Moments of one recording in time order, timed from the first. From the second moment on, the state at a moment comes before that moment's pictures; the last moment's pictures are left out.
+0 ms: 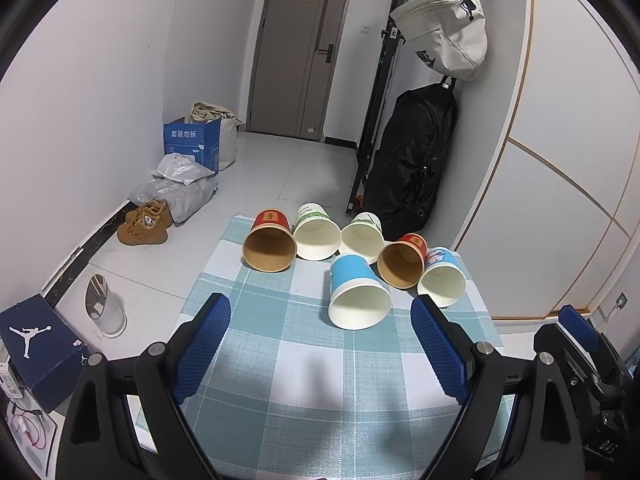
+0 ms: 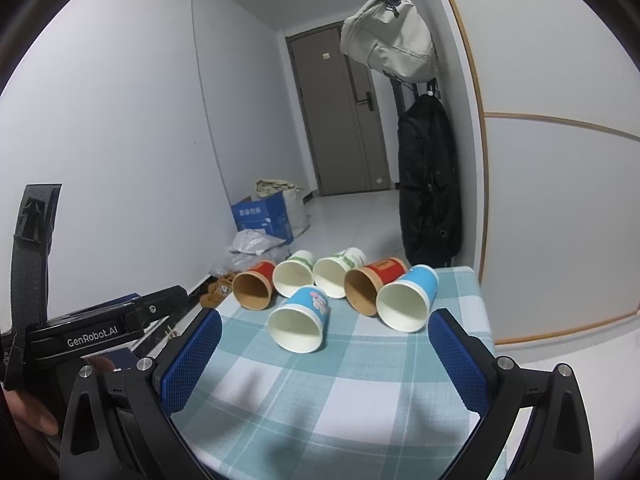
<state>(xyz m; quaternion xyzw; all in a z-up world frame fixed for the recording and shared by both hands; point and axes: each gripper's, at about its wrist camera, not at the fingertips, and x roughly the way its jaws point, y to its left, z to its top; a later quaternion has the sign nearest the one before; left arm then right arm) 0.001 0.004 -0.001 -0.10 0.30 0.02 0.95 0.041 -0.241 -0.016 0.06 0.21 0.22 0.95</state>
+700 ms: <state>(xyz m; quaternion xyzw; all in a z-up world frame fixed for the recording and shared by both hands) 0.000 0.000 0.001 -0.10 0.29 0.01 0.95 0.040 -0.237 -0.015 0.05 0.21 0.23 0.95</state>
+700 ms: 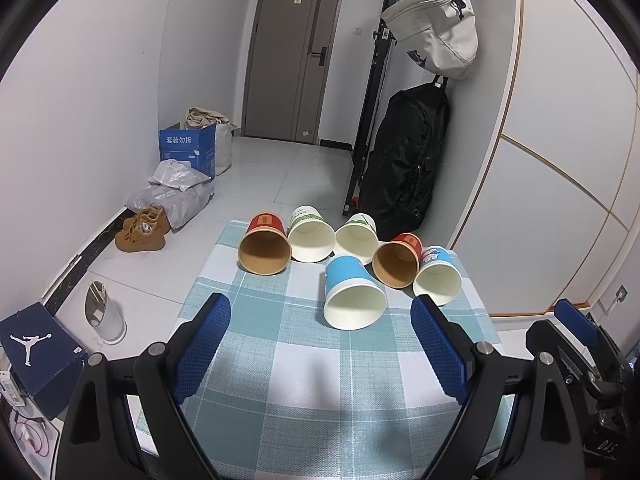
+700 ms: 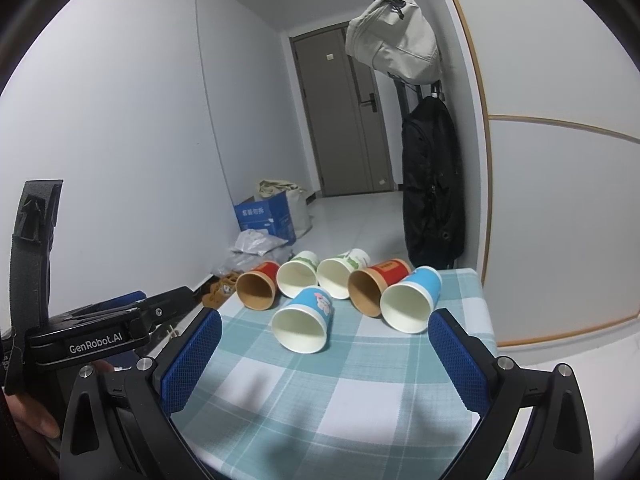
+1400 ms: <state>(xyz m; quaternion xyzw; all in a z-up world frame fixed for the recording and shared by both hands) -0.001 0.002 0.001 -0.10 0.29 0.01 0.95 0.041 -0.237 -0.015 0.06 0.21 0.22 0.95</state>
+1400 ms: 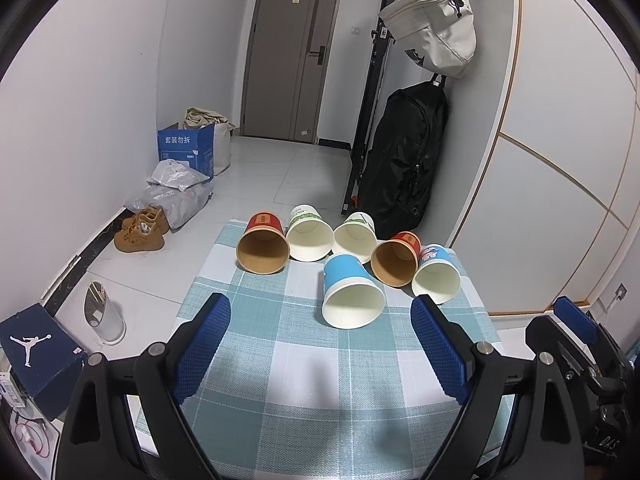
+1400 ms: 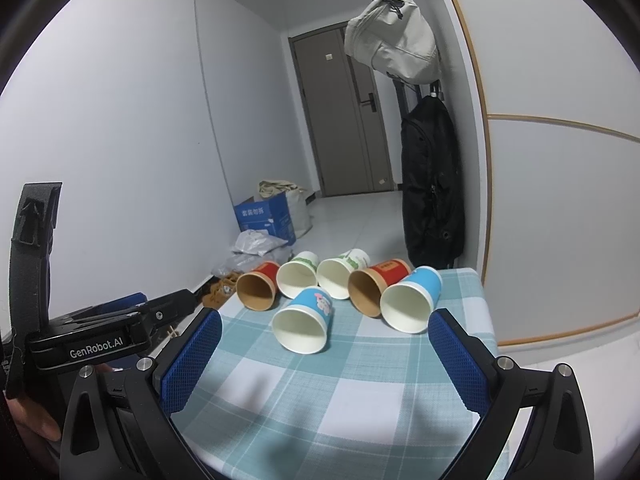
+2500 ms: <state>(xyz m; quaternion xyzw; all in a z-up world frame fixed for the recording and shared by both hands) 0.167 -0.013 -0.049 -0.13 0.52 -0.10 0.84 0.101 -0.240 -0.017 0.06 0.27 0.20 0.94</state>
